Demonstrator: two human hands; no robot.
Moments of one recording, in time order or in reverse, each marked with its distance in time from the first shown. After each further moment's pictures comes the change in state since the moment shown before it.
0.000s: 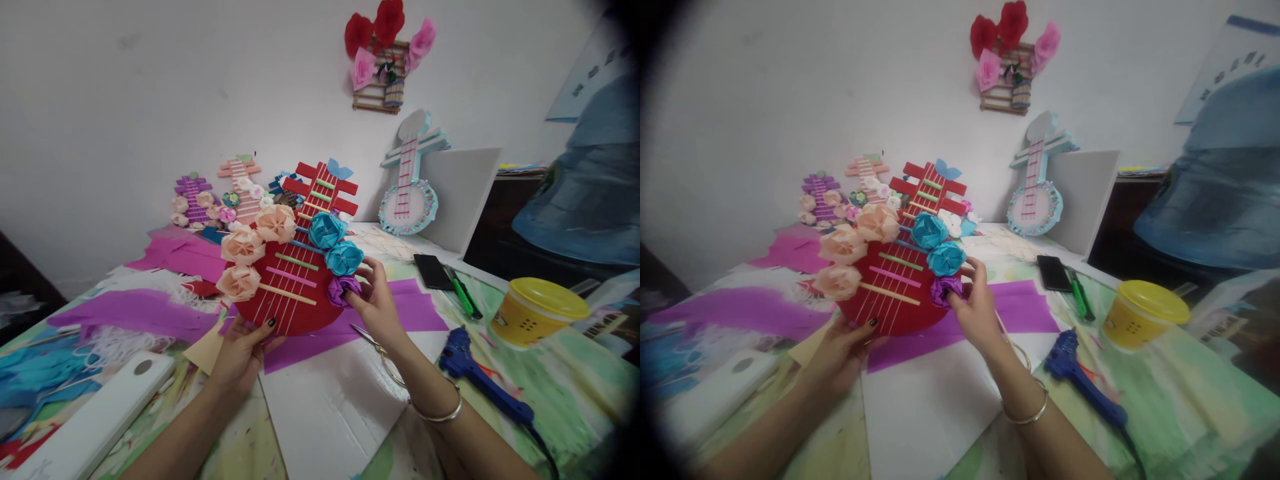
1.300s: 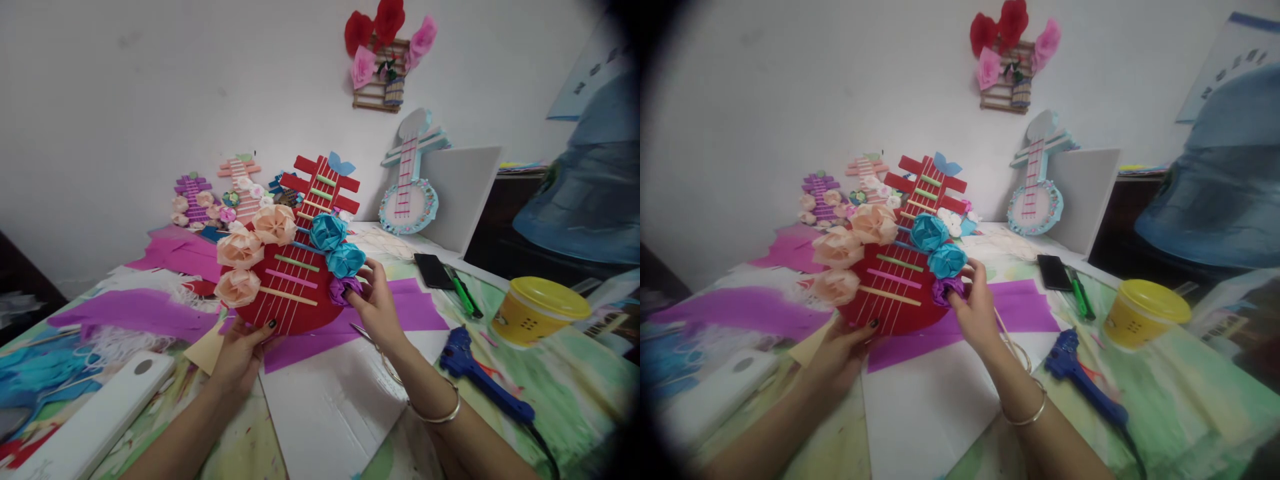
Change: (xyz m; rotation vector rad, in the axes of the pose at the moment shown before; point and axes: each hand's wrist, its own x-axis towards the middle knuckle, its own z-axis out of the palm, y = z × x) left_hand 0.001 -0.003 -0.001 -0.035 0.014 0.014; right_hand -0.001 0.003 0.002 -0.028 0.021 -0.026
